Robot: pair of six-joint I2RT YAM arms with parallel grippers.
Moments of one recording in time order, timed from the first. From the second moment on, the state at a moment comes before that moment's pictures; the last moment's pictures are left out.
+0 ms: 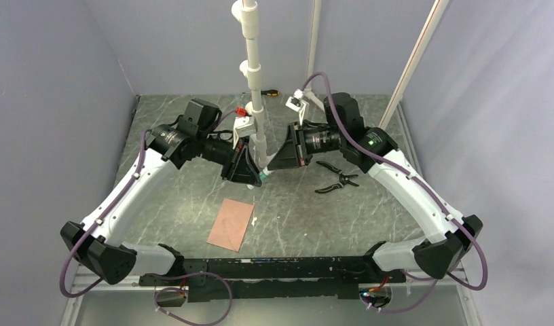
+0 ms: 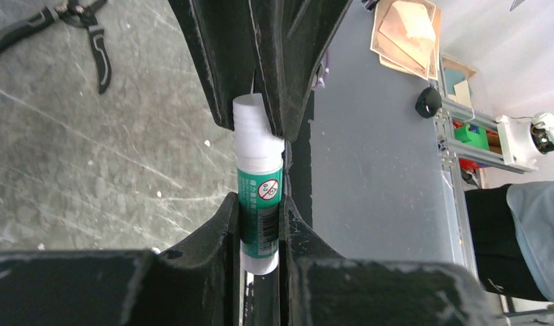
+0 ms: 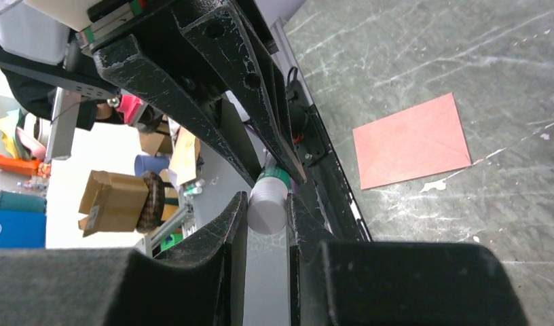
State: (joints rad) left arm -0.53 1.31 1.46 -0.91 1.07 0.23; right arm 0.64 1.31 1.46 -0.59 -0.84 0.50
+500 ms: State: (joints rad) left arm -0.54 1.27 1.43 -0.95 0.90 0.27; right arm 0.71 1.39 1.49 -0.66 -0.73 0.46
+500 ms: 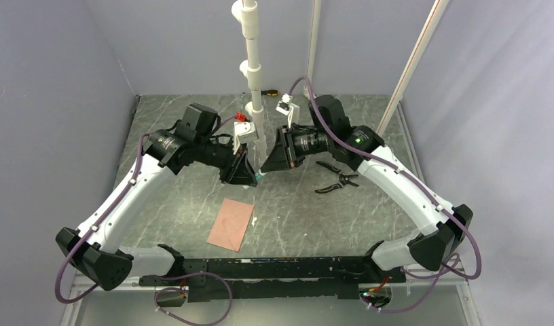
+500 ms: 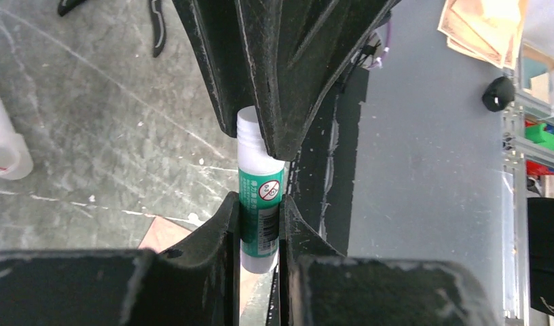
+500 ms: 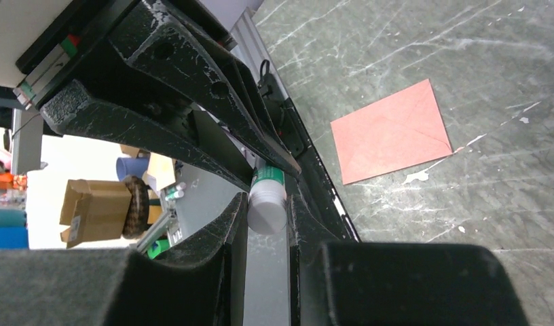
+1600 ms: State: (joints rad) left arm -0.54 1.33 1.44 -1.08 0.69 0.43; right arm 0.74 1.43 1.32 -0.44 -0.65 0.72
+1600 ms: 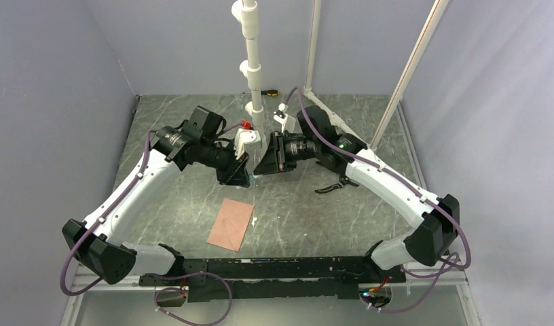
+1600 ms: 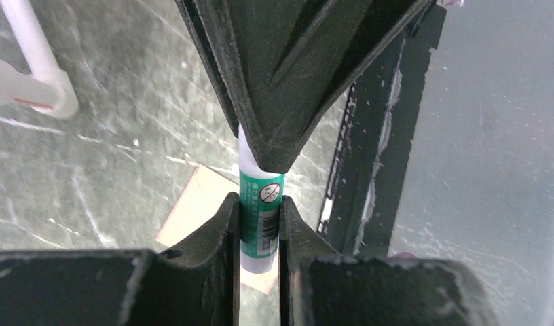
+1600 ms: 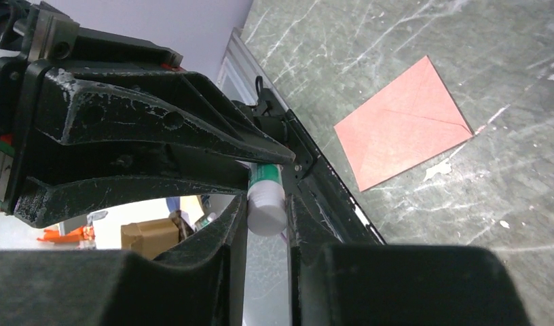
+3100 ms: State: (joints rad) left arm -0.57 1.41 0.90 -0.43 -0.01 -0.93; right arm 0.58 1.00 1.21 -0.74 -0.24 0.74
